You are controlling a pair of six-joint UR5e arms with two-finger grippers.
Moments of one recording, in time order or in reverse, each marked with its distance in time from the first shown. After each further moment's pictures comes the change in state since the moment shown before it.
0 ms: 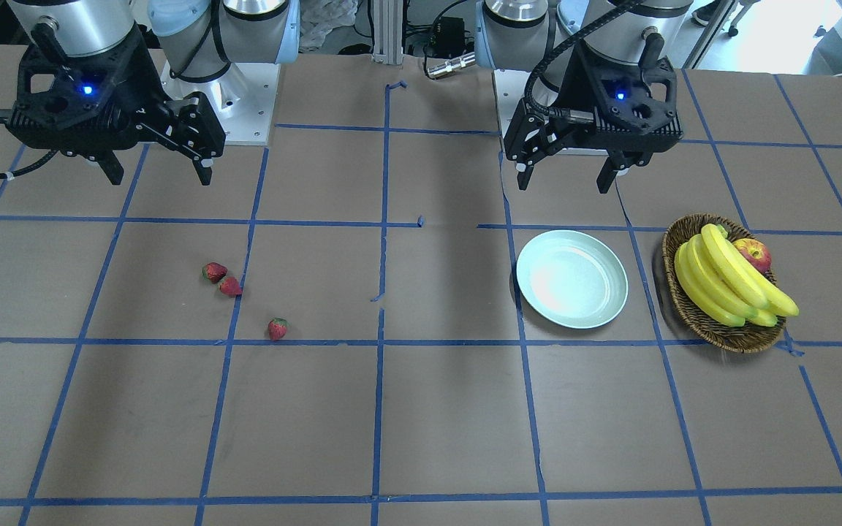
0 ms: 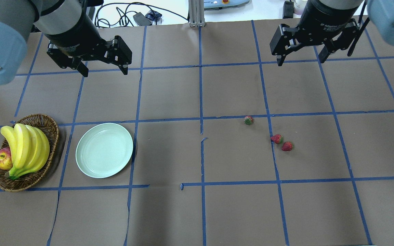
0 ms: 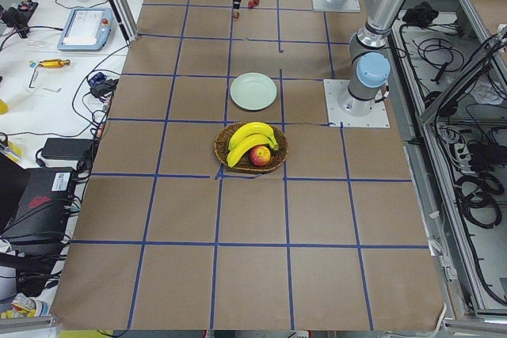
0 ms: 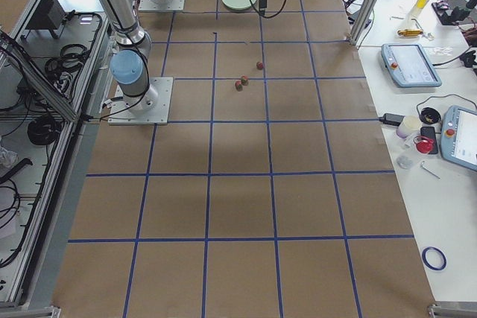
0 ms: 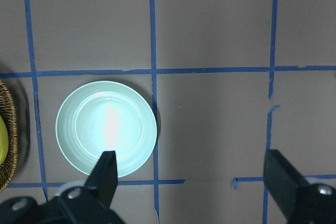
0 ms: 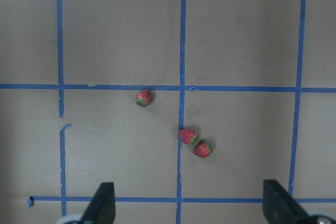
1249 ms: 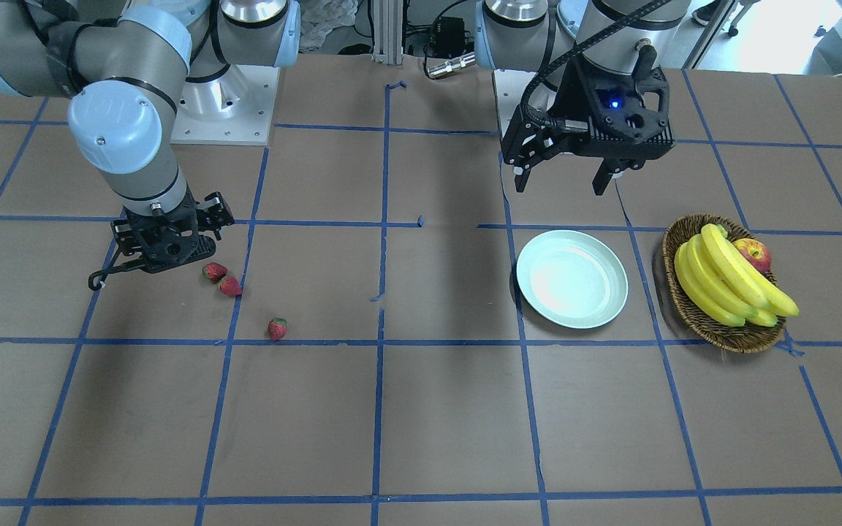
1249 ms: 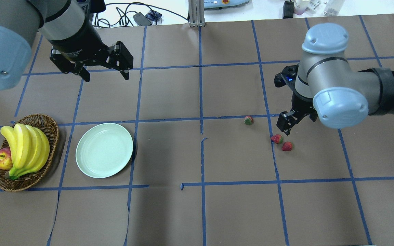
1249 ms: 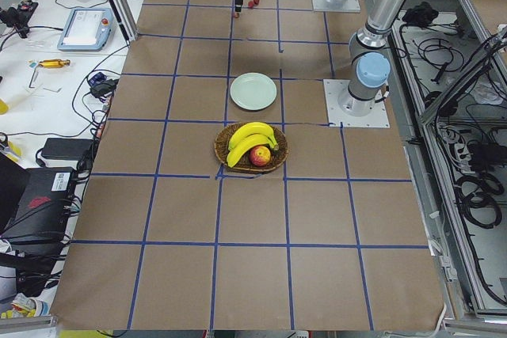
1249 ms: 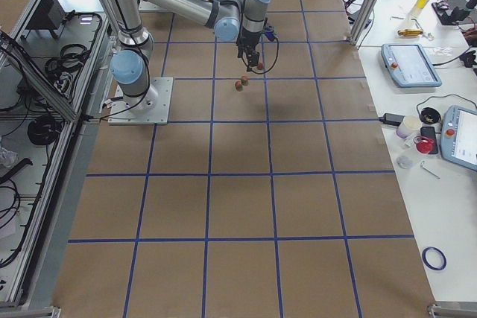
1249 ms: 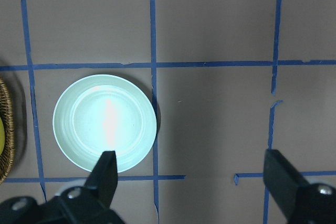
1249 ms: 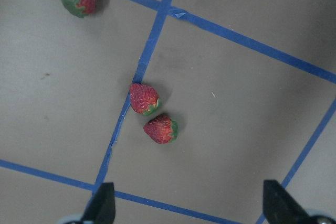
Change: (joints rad) left arm 0.000 0.001 -0.025 0.000 -0.001 -0.003; right arm -0.066 0.083 0.512 -0.402 -0.131 -0.499
